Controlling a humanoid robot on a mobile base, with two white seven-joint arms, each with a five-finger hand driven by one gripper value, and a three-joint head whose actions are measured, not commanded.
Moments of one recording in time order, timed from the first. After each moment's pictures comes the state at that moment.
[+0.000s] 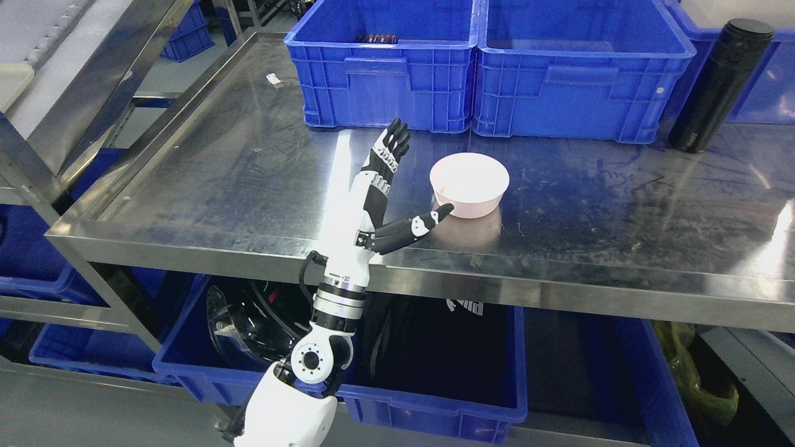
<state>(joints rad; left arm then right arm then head) -0.11 0.00 -0.36 -1.61 0.10 -0.43 0.08 0.06 0.00 0.00 0.00 0.04 -0.12 -0.26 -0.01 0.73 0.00</state>
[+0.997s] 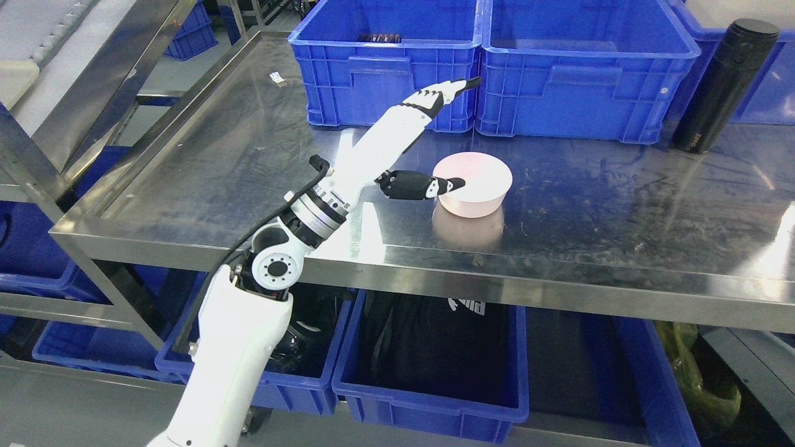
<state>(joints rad) -0.48 0.12 -0.27 -1.61 -0.54 -0.43 -0.44 0.06 0.00 0.00 0.00 0.04 -0.12 -0.26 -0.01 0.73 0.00</state>
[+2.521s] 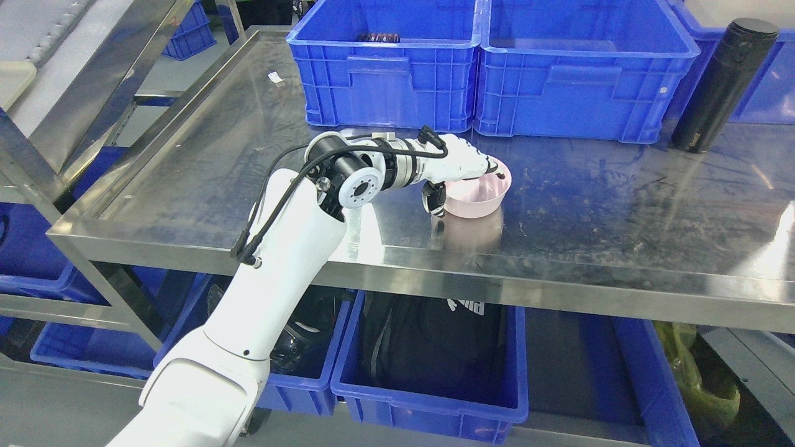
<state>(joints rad) -0.79 0.02 -0.48 -1.38 -0.98 -0.29 -0.98 0.06 0.00 0.00 0.00 0.04 -0.12 -0.26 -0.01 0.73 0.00</state>
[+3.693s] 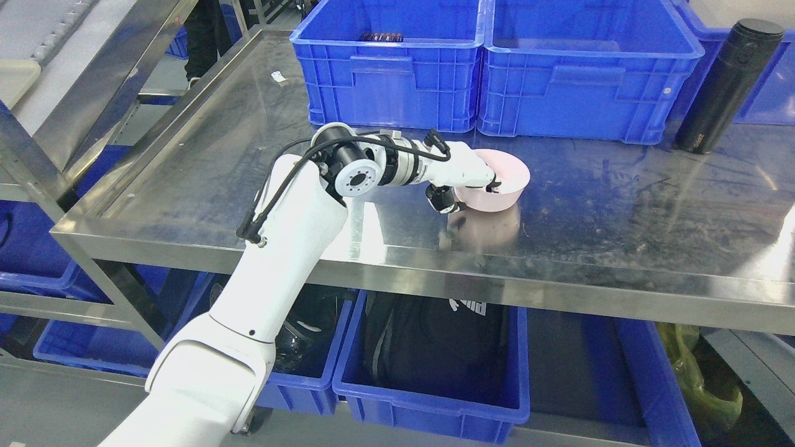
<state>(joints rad) -0.84 0.00 -0.43 -1.24 -0.91 -0.53 -0.98 0.06 0.00 0.00 0.00 0.04 -0.11 -0.26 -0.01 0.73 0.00</state>
